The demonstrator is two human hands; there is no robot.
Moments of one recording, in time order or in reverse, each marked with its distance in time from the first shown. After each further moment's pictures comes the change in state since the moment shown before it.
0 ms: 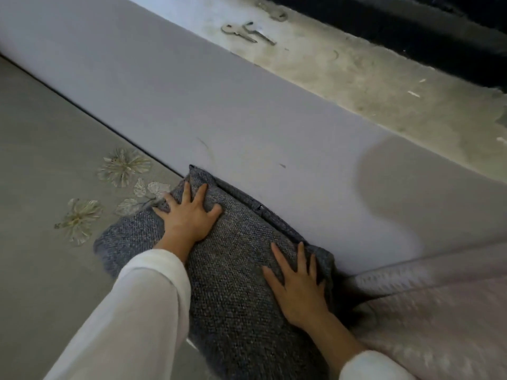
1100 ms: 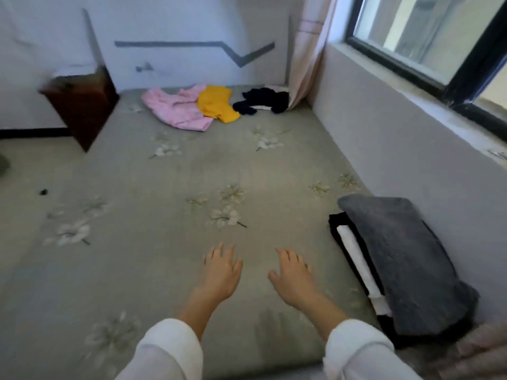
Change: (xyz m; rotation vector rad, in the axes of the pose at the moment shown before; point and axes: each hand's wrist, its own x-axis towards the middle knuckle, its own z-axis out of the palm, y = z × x) left_hand -0.644 -0.246 0.036 -0.489 0.313 -0.576; right_hand -0.409 -0.194 0.180 -0.498 -0.104 -0.851
